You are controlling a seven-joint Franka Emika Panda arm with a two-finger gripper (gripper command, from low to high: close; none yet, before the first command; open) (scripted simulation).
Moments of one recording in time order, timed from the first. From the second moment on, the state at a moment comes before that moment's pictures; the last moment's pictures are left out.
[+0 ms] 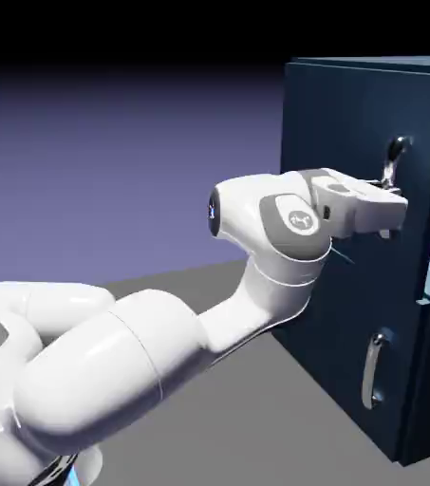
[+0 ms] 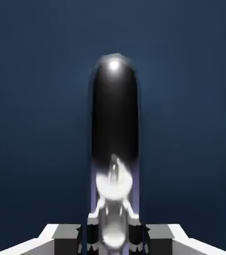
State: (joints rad) arm 1.04 -1.45 -1.15 -2.43 -2.41 2.63 1.99
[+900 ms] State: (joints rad) arm 0.62 -1.60 -0.27 -3.06 -1.80 1.90 2.24
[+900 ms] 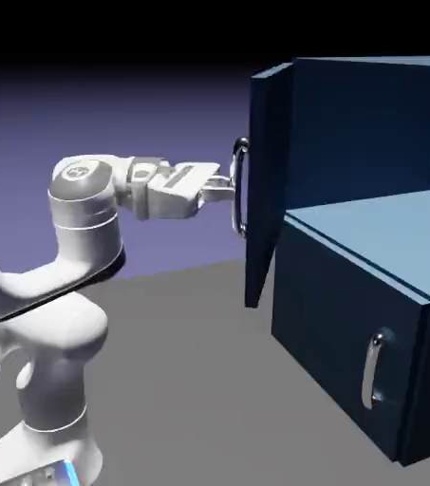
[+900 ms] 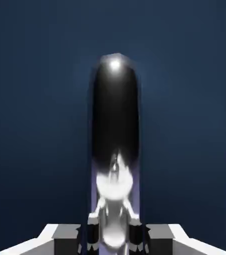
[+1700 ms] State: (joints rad) arm 0.53 -1.11 0.60 -2.77 -1.00 1.36 2.50
